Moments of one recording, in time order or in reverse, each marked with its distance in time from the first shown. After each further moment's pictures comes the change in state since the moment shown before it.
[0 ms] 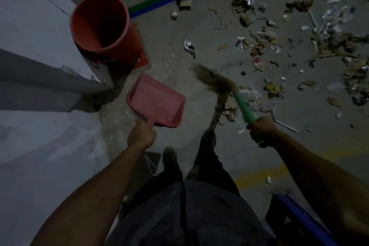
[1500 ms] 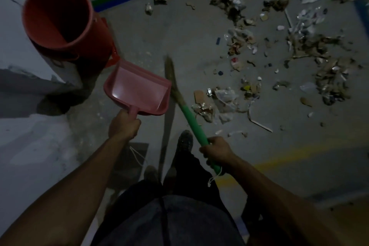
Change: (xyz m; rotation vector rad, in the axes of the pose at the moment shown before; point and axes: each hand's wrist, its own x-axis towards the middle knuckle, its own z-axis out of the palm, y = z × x) left_hand 0.036 0.083 0.047 -0.136 0.148 0.084; right_hand -0.008 0.021 0.034 -0.081 -0.156 -0.144
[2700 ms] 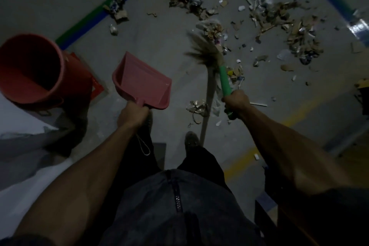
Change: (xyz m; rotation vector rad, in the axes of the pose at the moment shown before) left_hand 0.054 0.102 -0.026 0.218 -0.257 0.213; right_hand 0.033 -0.064 -0.102 0.343 0.470 0.152
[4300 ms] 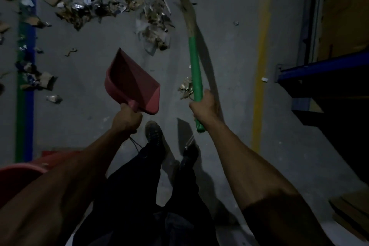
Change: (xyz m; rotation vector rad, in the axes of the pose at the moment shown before) left_hand 0.145 0.066 -0.029 0.650 -0.339 0.420; right_hand -0.051 -0.030 0.186 0.693 0.364 0.314
